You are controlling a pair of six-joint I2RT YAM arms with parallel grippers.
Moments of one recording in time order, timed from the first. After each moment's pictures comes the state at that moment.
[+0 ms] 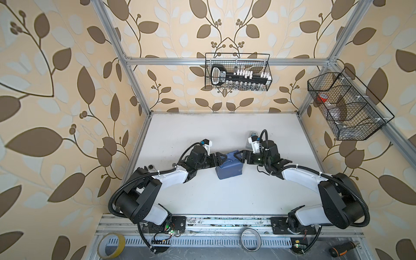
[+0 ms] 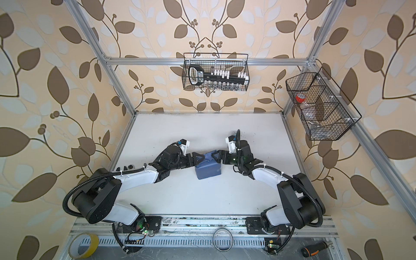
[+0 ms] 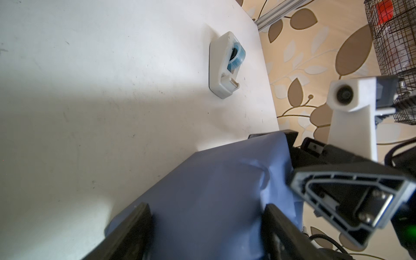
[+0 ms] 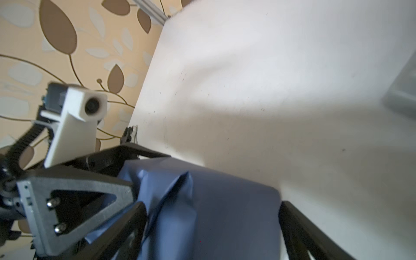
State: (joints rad) left arm -0.56 1.46 0.60 0.35 0.37 -0.82; right arm 0.35 1.42 0.66 0.19 -0.45 0.60
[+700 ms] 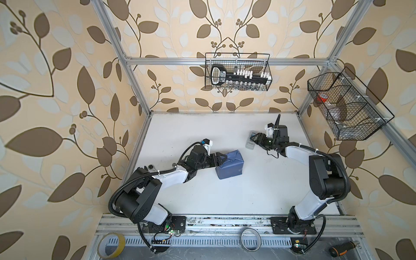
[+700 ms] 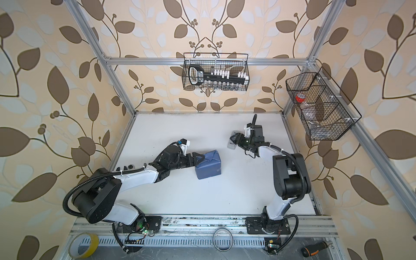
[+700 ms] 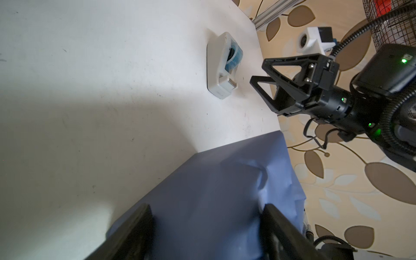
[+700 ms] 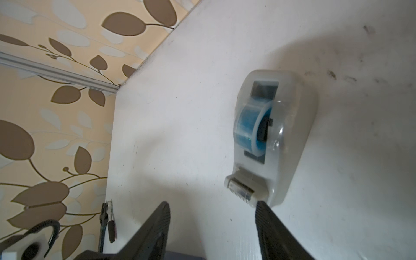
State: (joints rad) left arm -0.56 1.47 0.61 0.34 0.37 -0.78; right arm 0.08 1.75 1.00 0.04 -0.46 0.61
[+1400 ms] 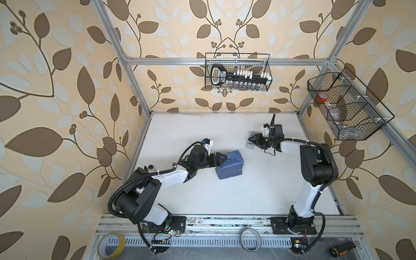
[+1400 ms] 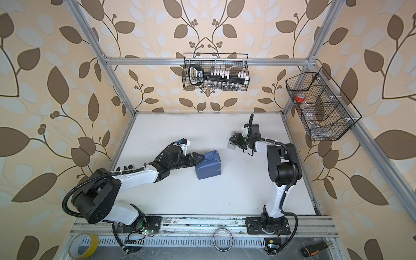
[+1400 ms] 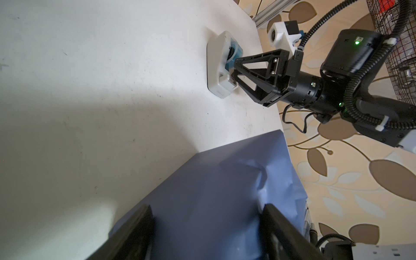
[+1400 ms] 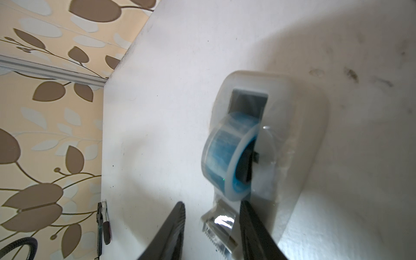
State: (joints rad) left arm -0.56 1.46 0.62 0.32 0.36 -0.76; right arm 0.07 1.91 1.08 0.03 -0.52 0.62
